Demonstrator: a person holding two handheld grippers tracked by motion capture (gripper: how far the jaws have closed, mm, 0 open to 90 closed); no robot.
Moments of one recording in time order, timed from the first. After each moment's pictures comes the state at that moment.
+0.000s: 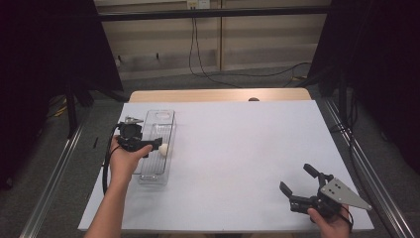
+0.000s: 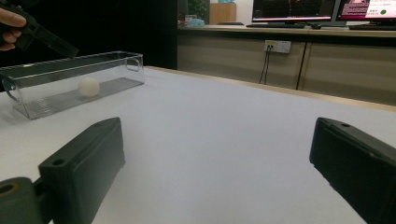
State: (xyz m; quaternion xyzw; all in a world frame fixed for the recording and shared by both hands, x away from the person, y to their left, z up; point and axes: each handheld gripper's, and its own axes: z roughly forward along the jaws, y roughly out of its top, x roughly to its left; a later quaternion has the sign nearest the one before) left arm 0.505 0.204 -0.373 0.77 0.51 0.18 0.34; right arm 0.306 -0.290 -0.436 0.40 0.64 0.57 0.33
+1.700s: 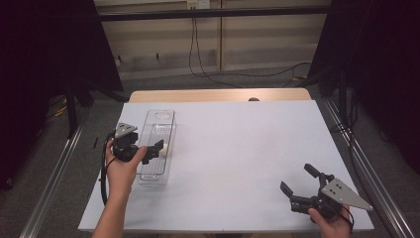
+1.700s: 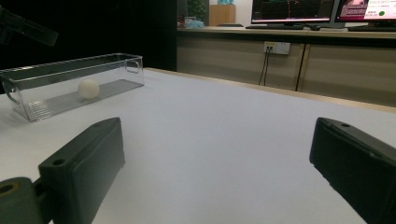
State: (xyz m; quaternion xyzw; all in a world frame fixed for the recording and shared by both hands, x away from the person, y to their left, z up) left arm 0.466 0.204 -0.366 0.73 0.48 0.22 0.43; right arm 0.305 -0.291 -0.435 0.40 0.64 0.57 0.33
